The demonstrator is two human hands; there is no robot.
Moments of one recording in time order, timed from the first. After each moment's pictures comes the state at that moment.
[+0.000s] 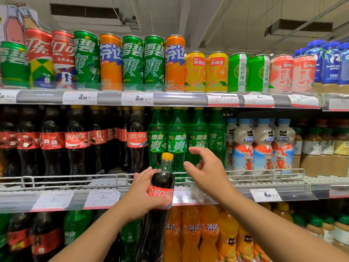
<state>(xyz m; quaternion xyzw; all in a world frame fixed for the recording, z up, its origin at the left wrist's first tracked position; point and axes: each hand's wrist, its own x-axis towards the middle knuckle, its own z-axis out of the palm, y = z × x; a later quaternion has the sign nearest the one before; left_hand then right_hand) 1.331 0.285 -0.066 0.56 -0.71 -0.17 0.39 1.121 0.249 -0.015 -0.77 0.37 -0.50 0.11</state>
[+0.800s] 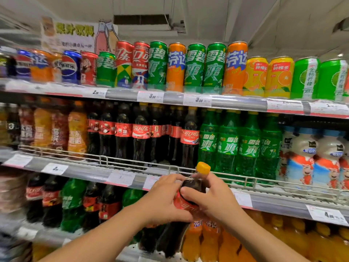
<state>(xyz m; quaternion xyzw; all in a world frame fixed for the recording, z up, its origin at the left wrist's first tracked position) 1.379 0.366 -0.063 0.56 -0.76 -0.02 0.32 1.207 0.318 -0.049 -0.79 0.30 -0.44 0.30</state>
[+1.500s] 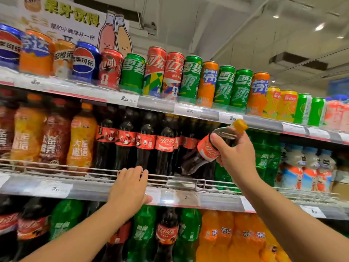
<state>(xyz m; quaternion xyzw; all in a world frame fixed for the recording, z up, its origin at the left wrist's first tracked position) 1.582 0.352 -0.064 0.67 -0.67 0.27 0.13 1.324 0.330 0.052 -0.65 0.35 -0.67 0.12</state>
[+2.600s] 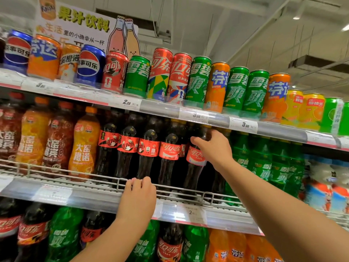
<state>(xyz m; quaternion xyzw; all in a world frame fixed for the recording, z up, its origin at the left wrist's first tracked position) 1.549 0.344 -0.068 0.72 -0.62 0.29 0.12 1.377 0.240 0.081 -0.71 0.48 -0.51 0.07</state>
